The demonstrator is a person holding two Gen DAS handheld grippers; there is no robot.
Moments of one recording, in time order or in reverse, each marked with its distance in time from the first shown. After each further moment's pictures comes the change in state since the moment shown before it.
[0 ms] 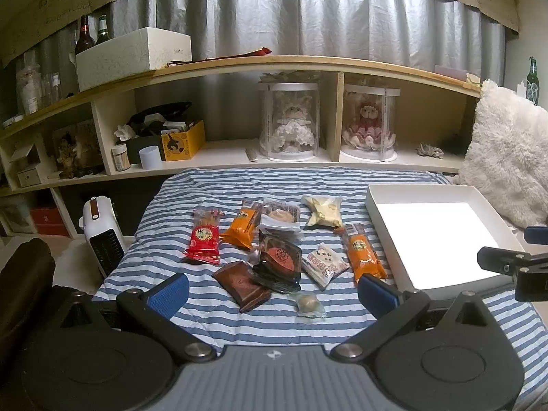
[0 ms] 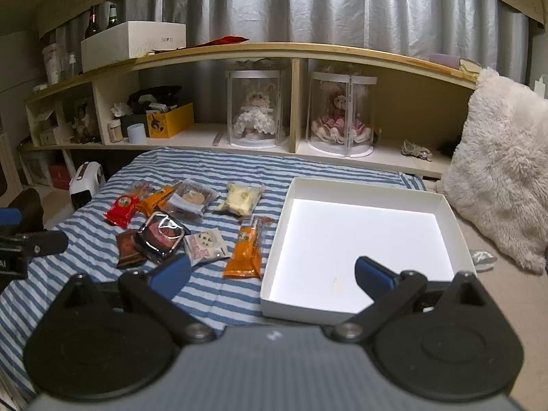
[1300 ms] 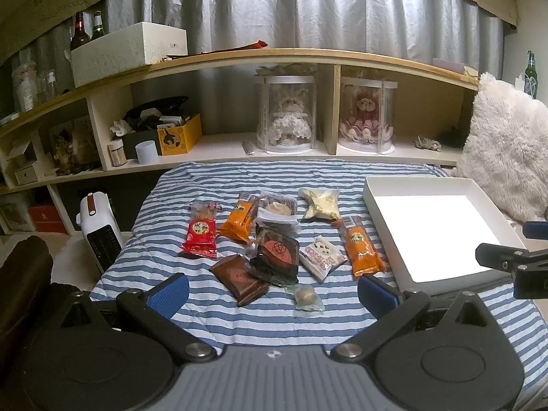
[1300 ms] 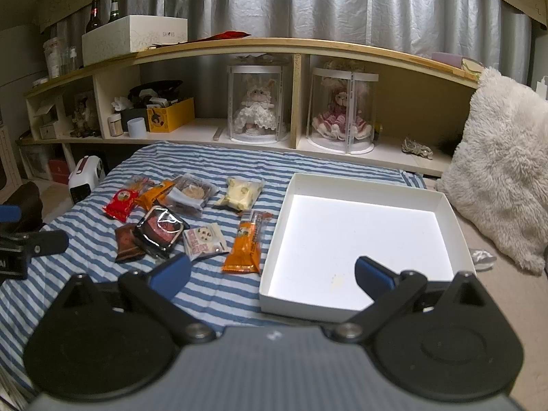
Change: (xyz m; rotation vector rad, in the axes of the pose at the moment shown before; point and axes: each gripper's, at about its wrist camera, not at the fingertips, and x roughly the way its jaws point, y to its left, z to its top) left arm 0.002 -0.002 -0.004 0.004 0.022 -0.006; right arm 0.001 0.000 0.000 -0.010 0.013 -0.001
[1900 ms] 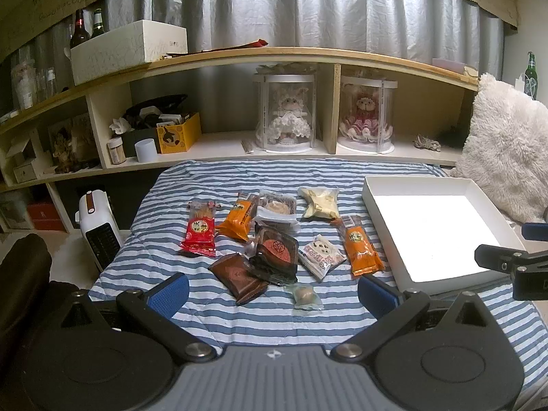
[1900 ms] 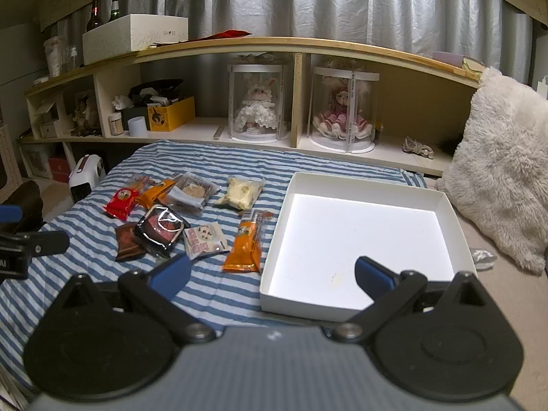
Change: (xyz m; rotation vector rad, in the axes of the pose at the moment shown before) left arm 0.000 -0.001 0.000 -0.001 0.003 -0.001; right arm 0.000 0.000 -0.001 -0.001 0.003 0.001
